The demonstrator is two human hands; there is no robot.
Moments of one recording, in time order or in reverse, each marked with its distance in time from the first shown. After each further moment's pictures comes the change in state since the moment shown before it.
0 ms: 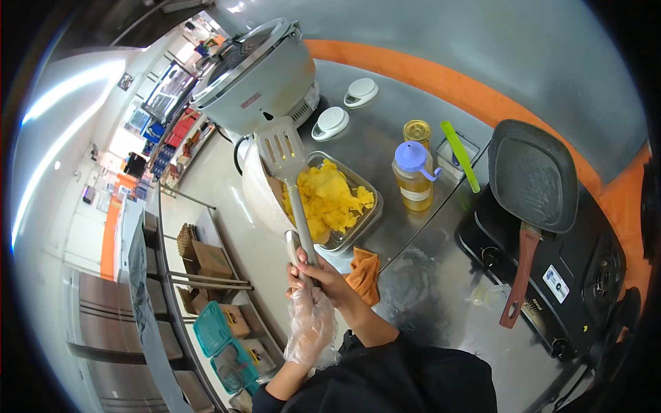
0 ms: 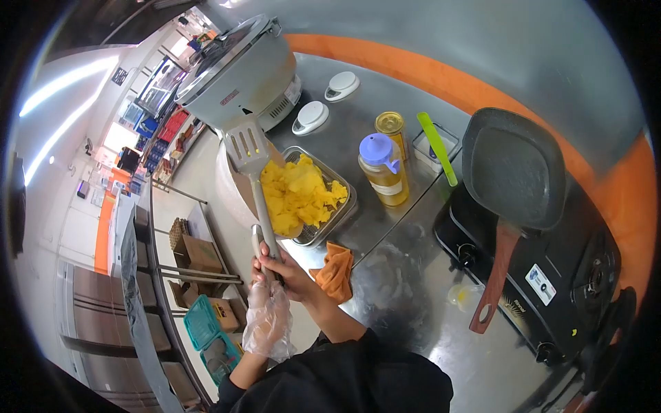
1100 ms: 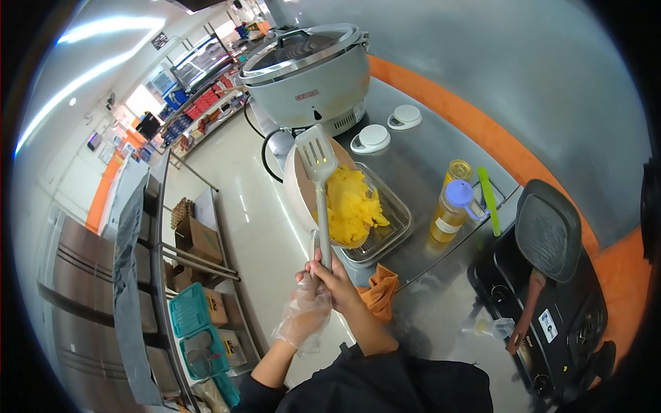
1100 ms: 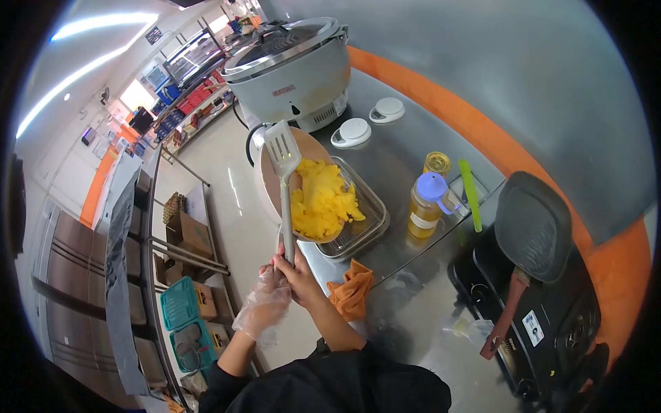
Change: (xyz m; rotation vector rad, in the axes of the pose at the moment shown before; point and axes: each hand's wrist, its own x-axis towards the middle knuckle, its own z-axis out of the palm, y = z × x) left_hand 0.030 -0.079 -0.025 -0.260 -0.384 -0.305; right_hand 0.040 0.035 -0.007 -0.448 0.265 -0.064
